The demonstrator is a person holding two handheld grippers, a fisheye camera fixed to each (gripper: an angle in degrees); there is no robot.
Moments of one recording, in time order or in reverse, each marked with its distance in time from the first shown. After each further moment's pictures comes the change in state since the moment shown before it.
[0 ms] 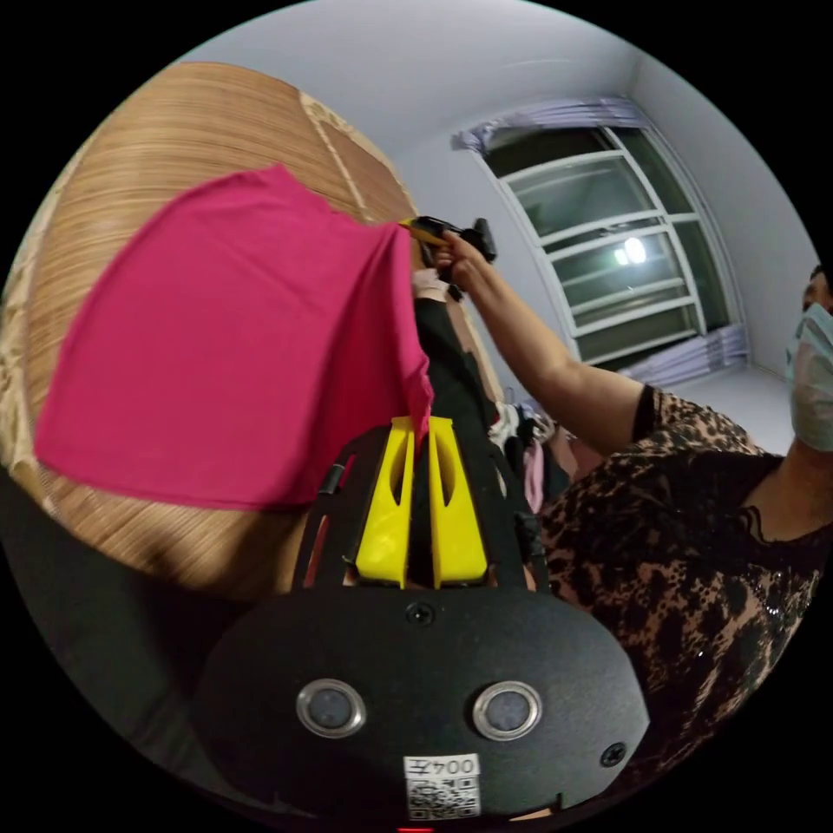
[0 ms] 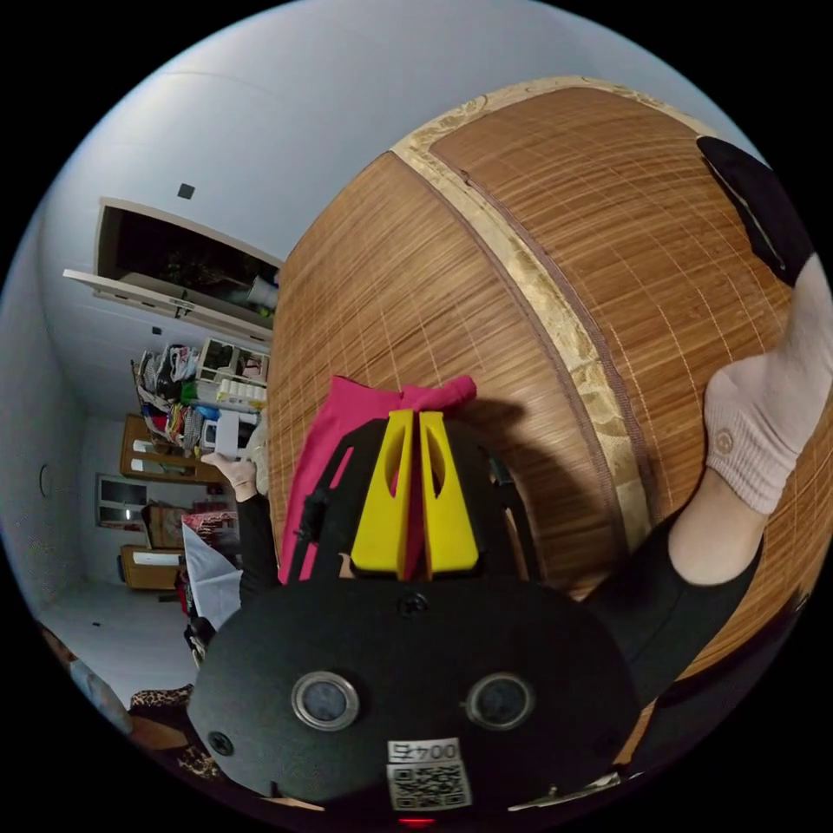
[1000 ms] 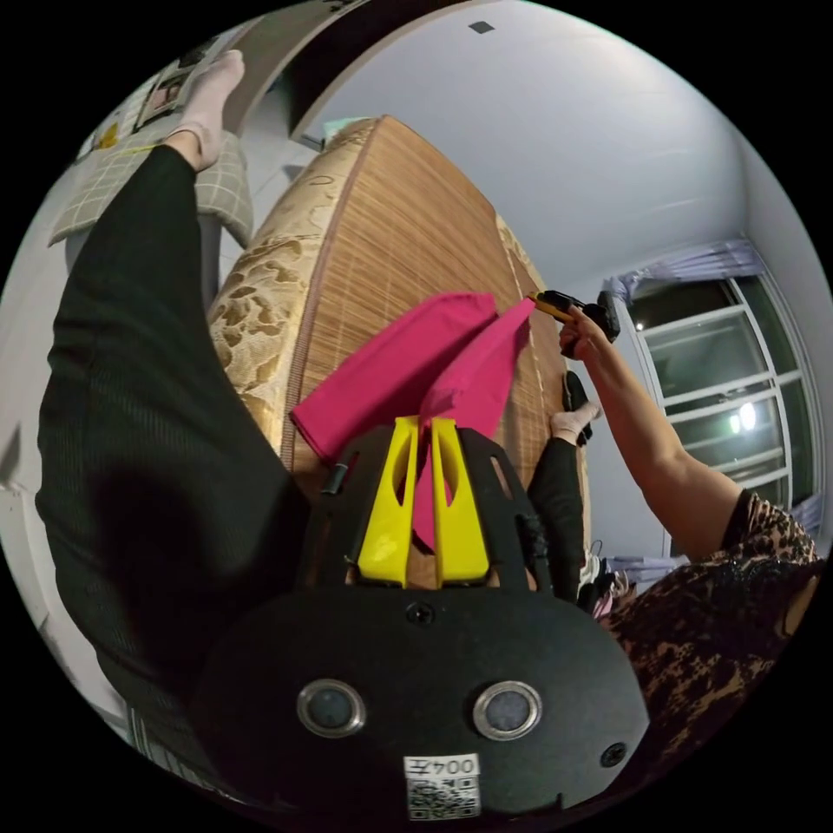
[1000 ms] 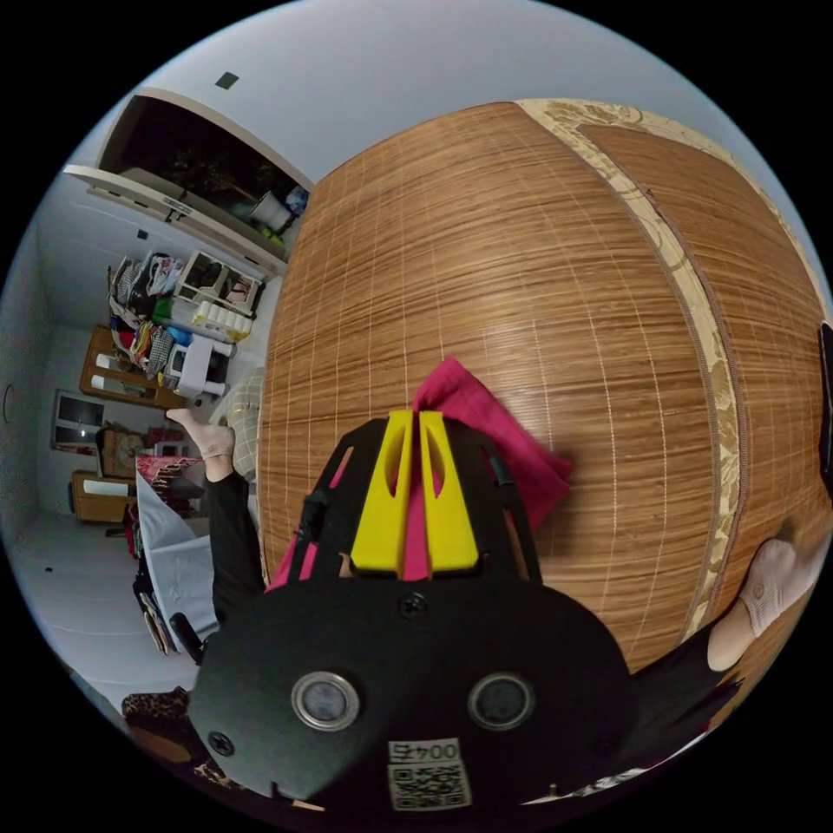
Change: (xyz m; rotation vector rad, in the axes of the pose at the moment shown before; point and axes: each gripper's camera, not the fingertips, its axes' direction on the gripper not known) left arm -0.142 0.061 -0.178 0.364 -0.318 -0.415; right arm -0.213 -0.035 0.261 -0.168 0.148 -0.211
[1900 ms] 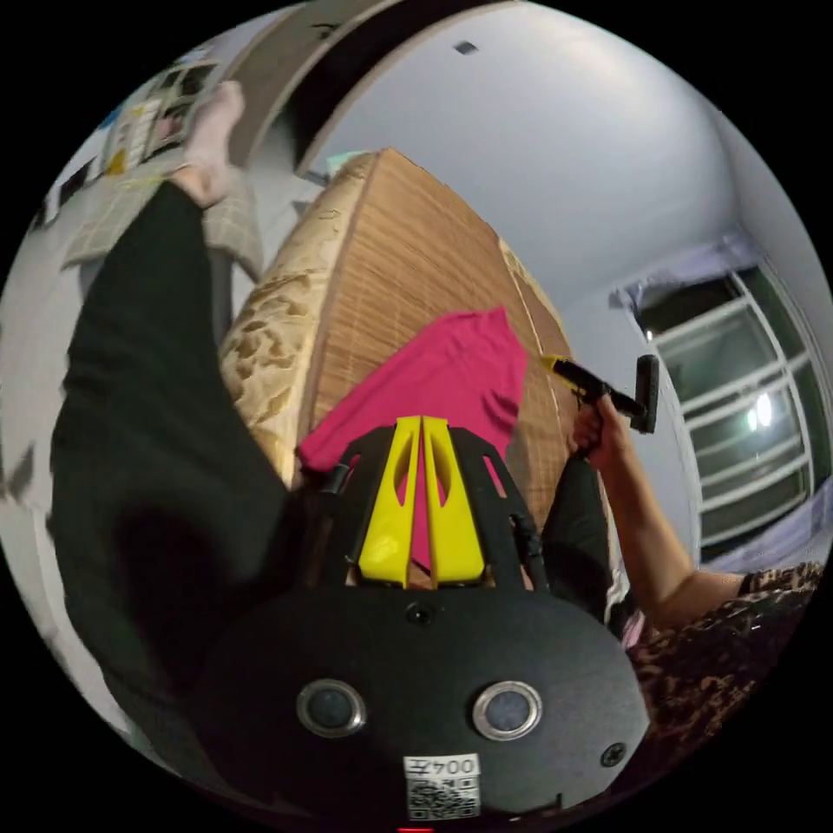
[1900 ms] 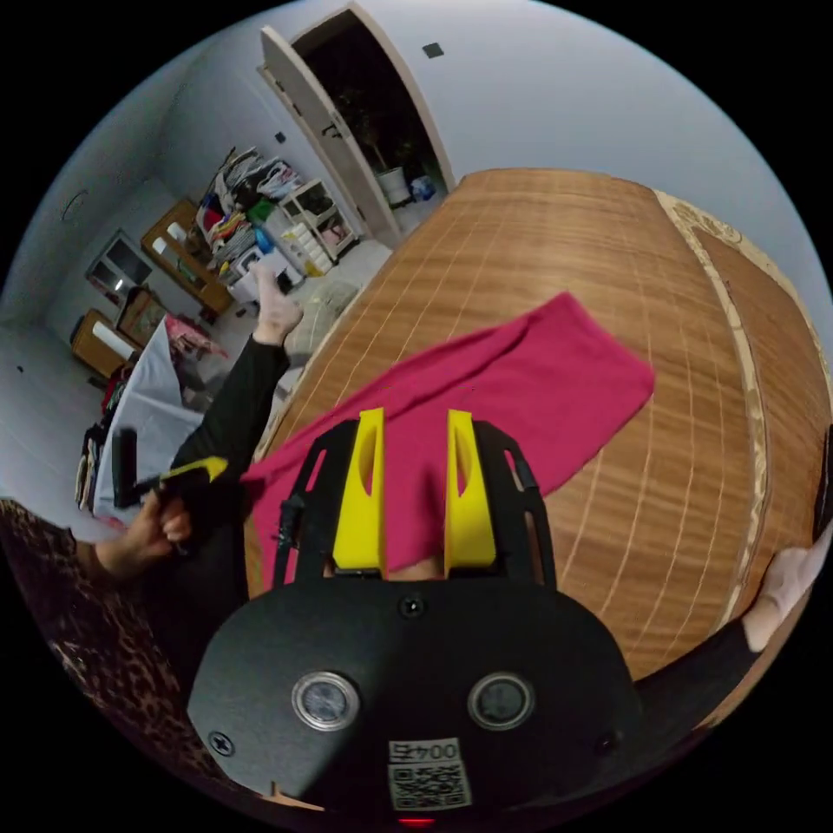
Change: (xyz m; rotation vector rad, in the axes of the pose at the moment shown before) left arm 0.022 0.019 0.017 0.082 -0.110 0.165; right arm -0.125 0.305 0.172 0.082 -0.014 -0.449
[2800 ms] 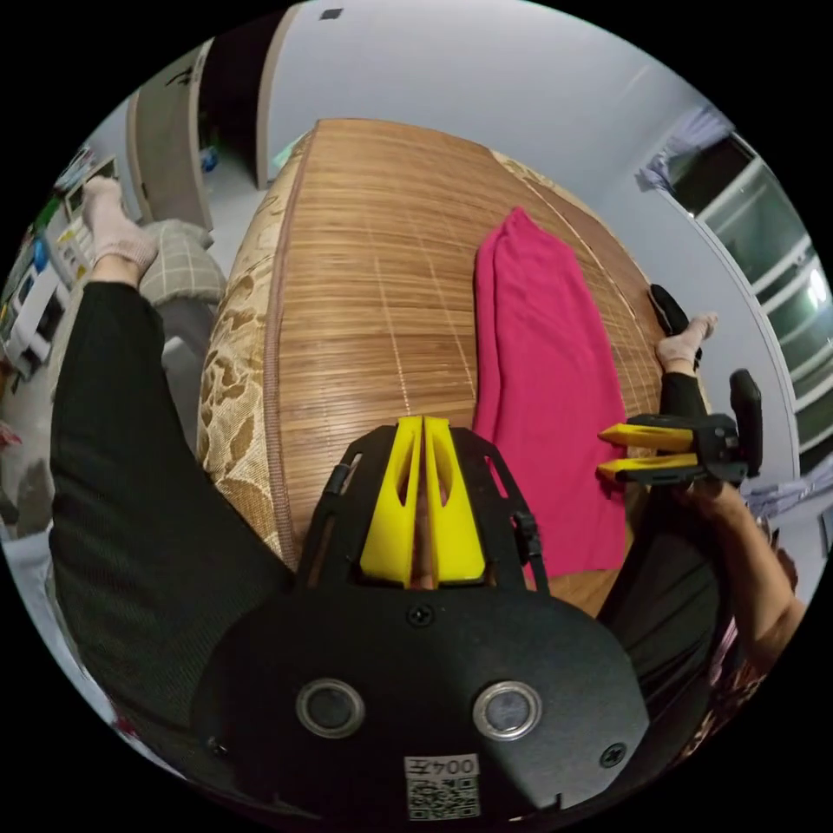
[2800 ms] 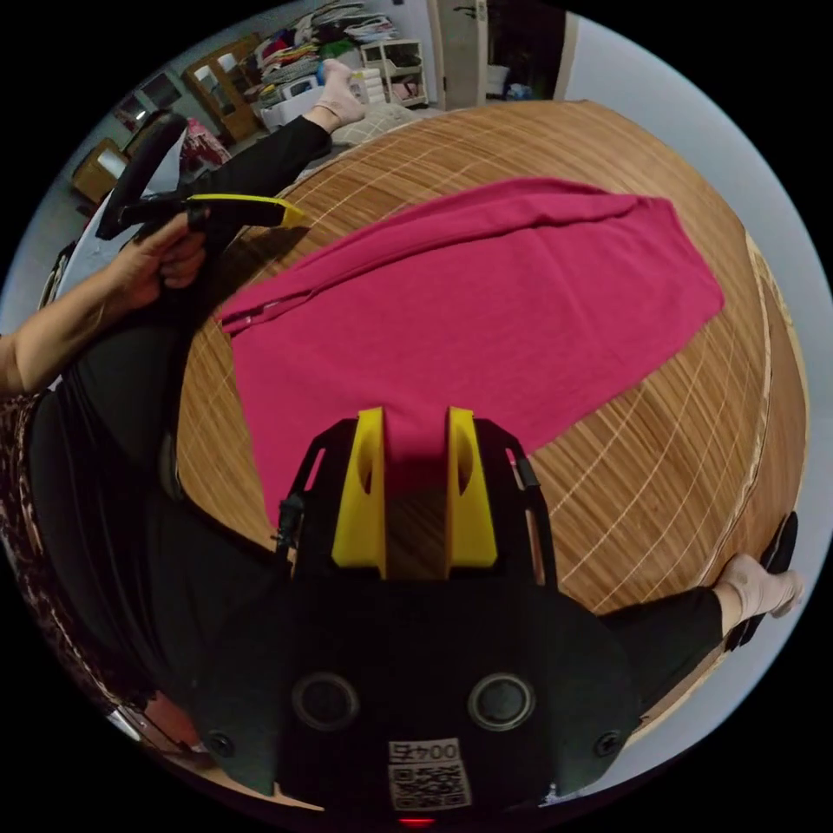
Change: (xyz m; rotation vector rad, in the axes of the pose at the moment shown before) left arm 0.100 0.023 0.131 -0.153 -0.225 0.218; right arm -0.062 0.228 0.124 -0.409 0.149 -0.284
